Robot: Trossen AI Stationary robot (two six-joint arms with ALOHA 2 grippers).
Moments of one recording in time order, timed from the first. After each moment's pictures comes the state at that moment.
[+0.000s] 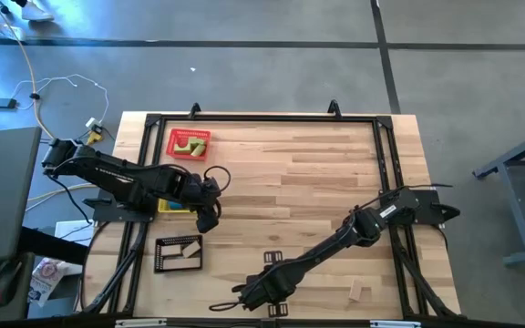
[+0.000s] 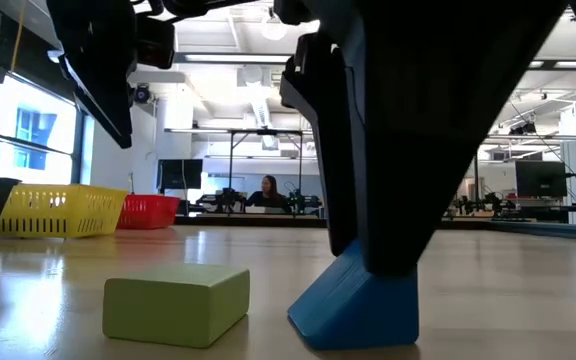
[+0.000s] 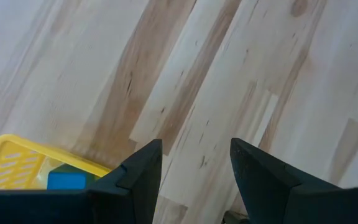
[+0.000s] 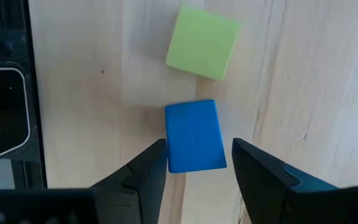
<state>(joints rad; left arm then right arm) -0.07 1.26 0.86 -0.77 -0.10 -0.64 0.55 2.54 2.34 -1.24 0.01 0.45</state>
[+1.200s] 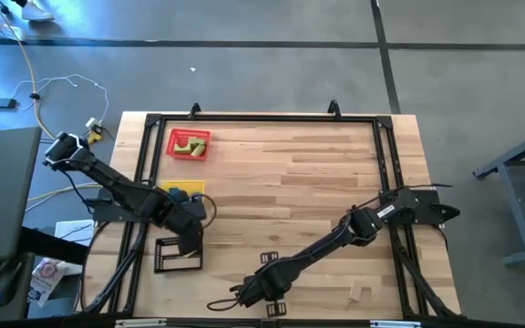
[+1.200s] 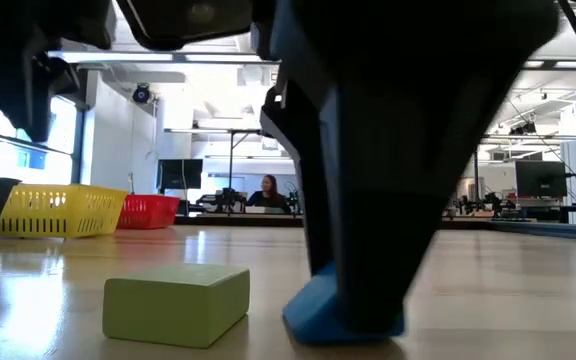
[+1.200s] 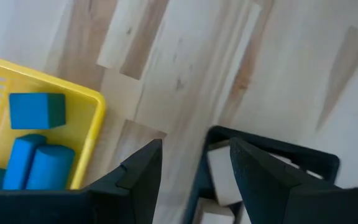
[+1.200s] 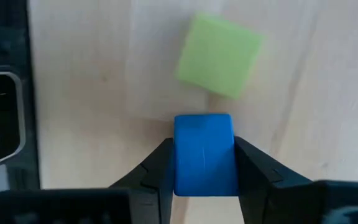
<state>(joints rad) -0.38 1.25 0.86 -0.92 -0.16 -0.85 0.51 2.57 2.34 -1.21 -0.05 0.38</state>
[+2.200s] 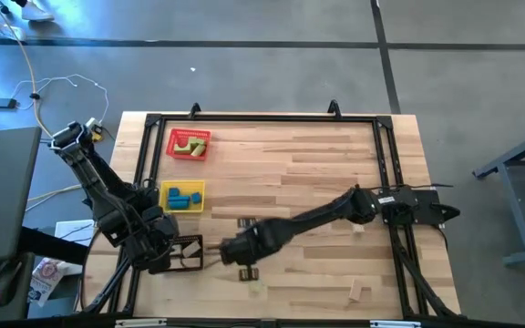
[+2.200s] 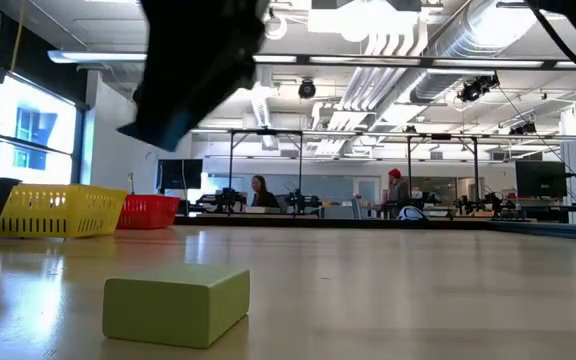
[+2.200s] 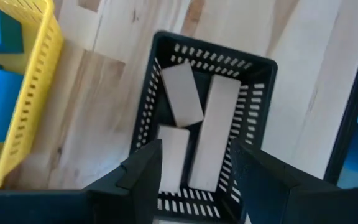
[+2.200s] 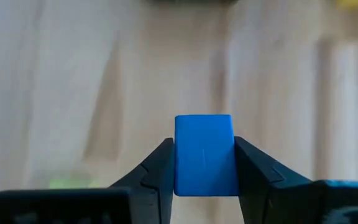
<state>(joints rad) -0.81 1.14 0.86 -1.03 -0.26 -1.24 0.34 2.46 2.34 -1.01 0.13 0.22</state>
